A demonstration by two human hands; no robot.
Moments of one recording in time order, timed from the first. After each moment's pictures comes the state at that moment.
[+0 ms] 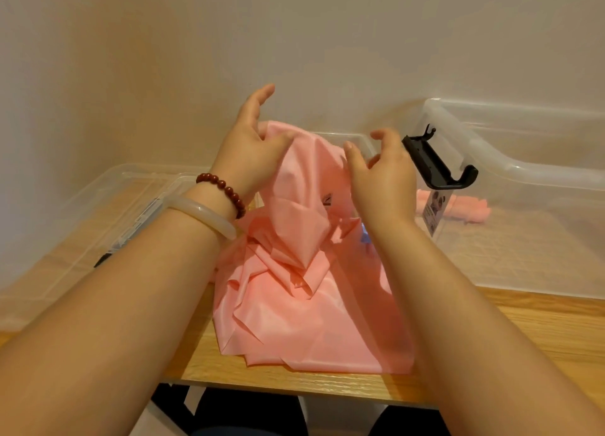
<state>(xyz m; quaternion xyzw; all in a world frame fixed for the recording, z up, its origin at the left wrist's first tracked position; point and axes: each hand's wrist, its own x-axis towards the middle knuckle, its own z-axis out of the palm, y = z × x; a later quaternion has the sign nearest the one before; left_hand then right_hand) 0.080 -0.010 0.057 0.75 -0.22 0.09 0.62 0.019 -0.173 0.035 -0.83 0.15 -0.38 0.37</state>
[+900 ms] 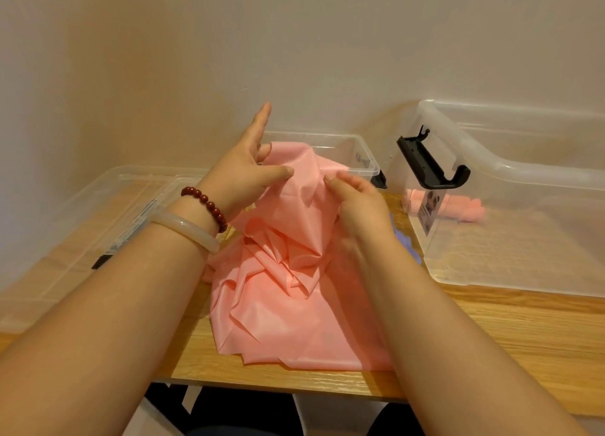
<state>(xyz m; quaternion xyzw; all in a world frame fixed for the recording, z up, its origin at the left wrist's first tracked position) 0.068 0.004 0.049 0.76 -0.25 -0.04 0.60 0.016 -0.143 0.010 -0.54 0.18 -0.20 0.80</state>
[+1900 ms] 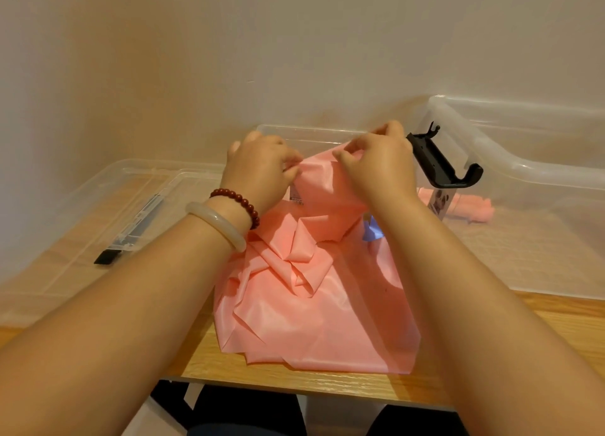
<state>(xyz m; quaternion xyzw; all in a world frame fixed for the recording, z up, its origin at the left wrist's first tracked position) 0.083 -0.015 0.038 0.92 -0.25 0.22 0.21 0.038 -0.180 0.048 -0.92 0.14 -0.30 0.24</state>
